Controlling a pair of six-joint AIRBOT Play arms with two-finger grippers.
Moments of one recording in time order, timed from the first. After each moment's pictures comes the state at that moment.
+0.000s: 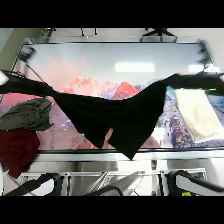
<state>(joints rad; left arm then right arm) 0.06 -1.28 1.36 1.25 -1.26 -1.13 -0.19 -1.31 1.26 -0.66 1.14 0.99</state>
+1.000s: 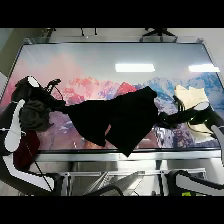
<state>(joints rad) 0.11 -1.72 1.43 1.25 -1.41 -1.13 -0.23 -1.33 0.75 -0.83 1.20 1.19</state>
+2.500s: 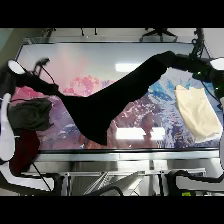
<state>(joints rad) 0.12 -1.60 1.68 1.18 -1.42 -1.14 -0.10 -1.44 1.51 -0.41 0.95 0.89</state>
